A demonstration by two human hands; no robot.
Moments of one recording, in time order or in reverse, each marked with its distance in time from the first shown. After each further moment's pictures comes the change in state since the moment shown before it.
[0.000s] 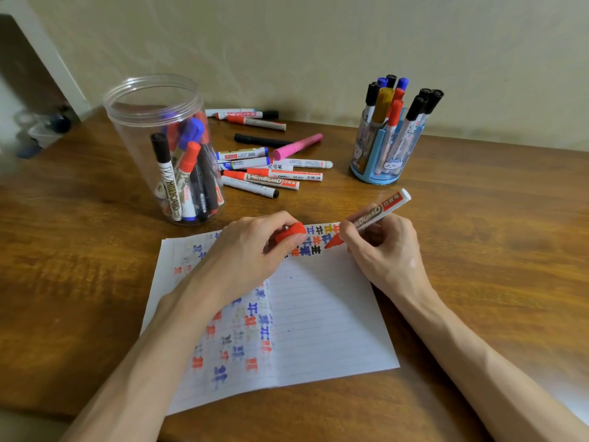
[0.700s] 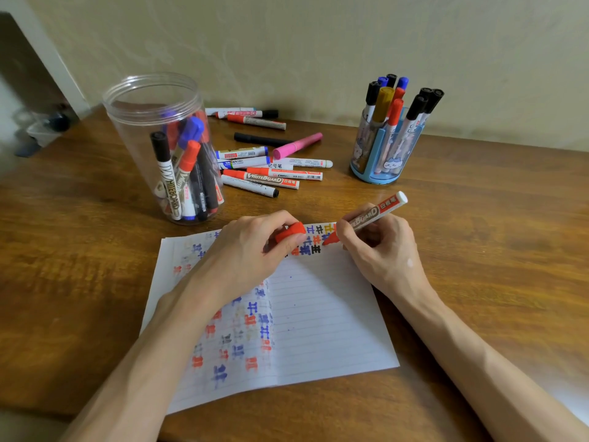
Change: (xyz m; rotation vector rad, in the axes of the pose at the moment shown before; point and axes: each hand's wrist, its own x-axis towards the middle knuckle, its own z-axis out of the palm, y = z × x) left_hand -0.001 0.001 -0.001 -0.014 -0.006 0.005; right_hand 0.001 0.003 0.001 -0.024 -0.019 -0.067
